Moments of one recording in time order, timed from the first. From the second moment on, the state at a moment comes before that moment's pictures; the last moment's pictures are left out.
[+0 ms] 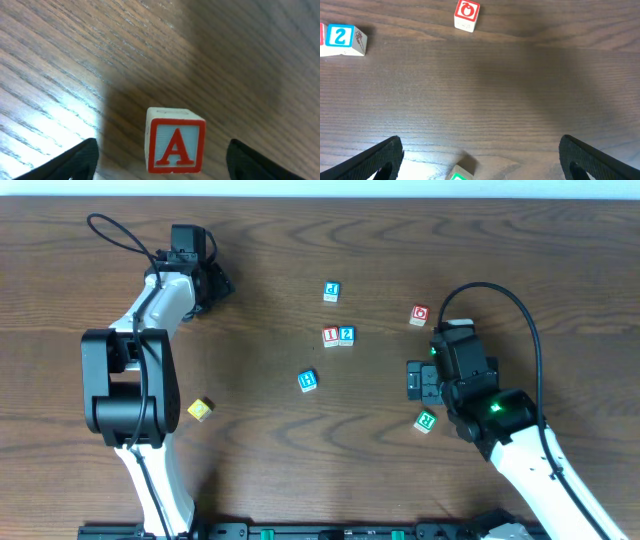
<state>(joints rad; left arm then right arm) -0.02 2.13 1.50 -0.51 -0.07 -0.61 0.37 1.15 0.82 -0.68 0.30 0.26</state>
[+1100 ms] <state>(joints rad) -0.02 2.15 1.50 -0.50 -0.07 -0.62 0.37 1.15 0.82 -0.68 0.30 0.26</state>
